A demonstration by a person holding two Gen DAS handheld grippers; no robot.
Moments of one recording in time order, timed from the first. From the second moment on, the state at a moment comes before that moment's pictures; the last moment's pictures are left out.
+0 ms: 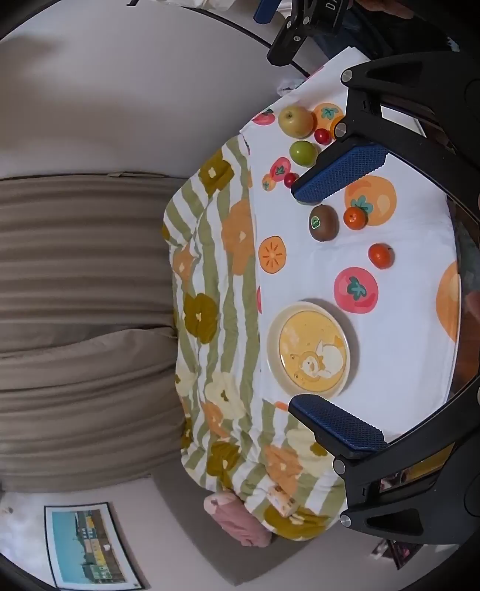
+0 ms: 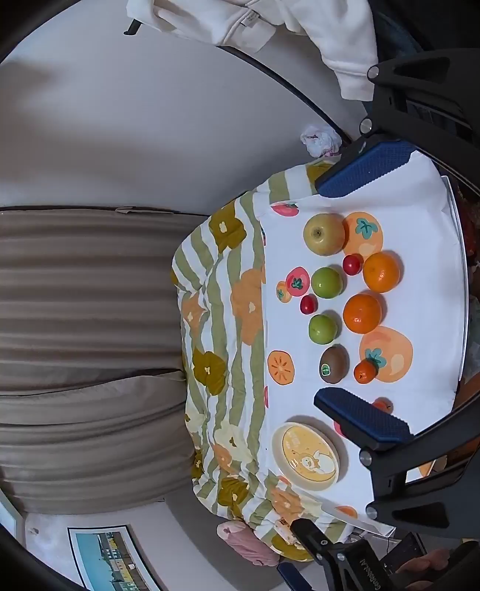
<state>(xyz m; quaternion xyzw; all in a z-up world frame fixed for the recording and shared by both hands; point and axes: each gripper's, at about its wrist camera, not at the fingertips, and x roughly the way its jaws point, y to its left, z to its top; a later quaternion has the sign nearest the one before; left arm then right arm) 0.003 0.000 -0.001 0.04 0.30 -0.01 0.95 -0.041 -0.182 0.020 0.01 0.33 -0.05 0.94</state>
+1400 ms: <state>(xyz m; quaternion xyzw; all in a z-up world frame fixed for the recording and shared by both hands) 0.015 0.006 -0.004 0.03 0.29 -0.02 0.96 -0.038 -0.176 0.024 0.01 0.32 -0.05 0.95</state>
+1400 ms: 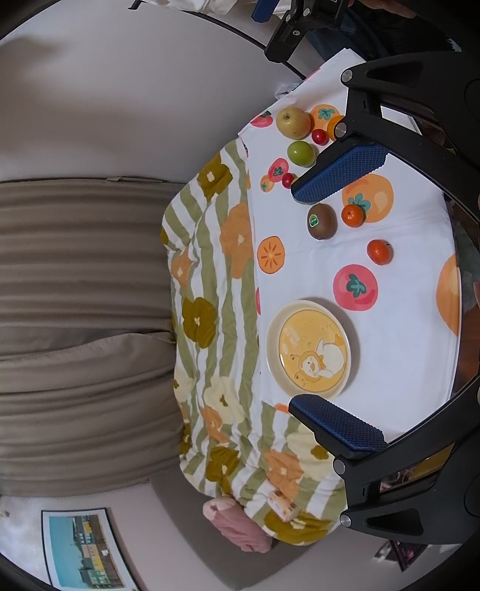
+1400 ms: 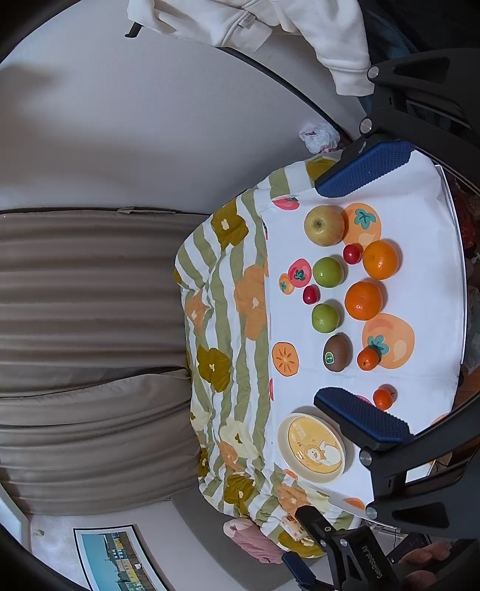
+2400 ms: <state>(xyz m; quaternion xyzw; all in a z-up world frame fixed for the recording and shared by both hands) 0.010 0.007 -0.001 0.04 0.29 -0.02 0.96 -0.036 -0.180 0.029 0.02 0.31 -0.05 0.95</state>
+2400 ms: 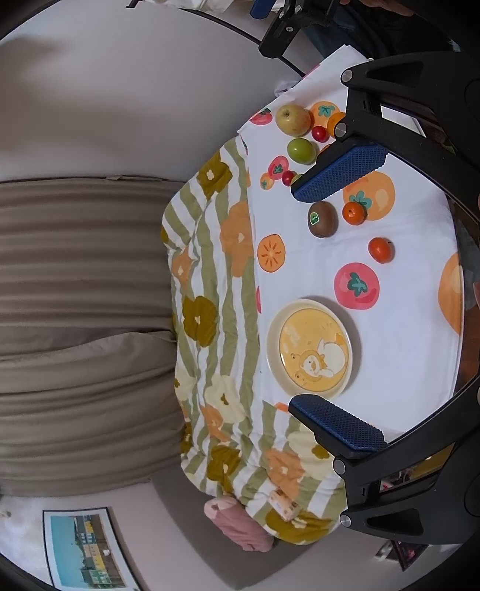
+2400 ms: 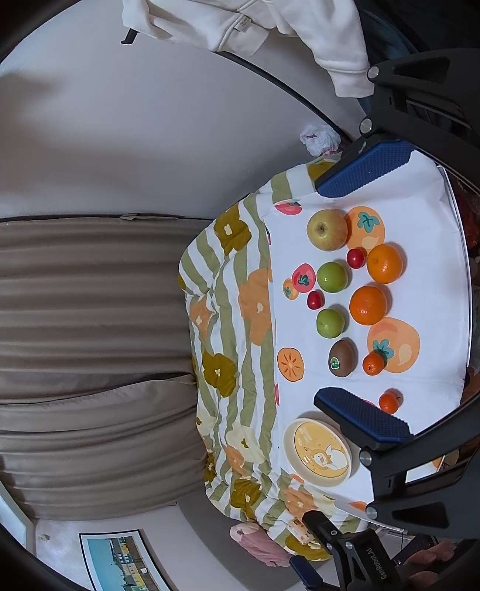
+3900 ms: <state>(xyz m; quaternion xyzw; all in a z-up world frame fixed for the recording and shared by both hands) 0.038 -0.021 -0.107 0.06 0.40 -0.11 0.91 -0.031 -0.199 -0.059 0.04 0.37 -0.07 0.93</state>
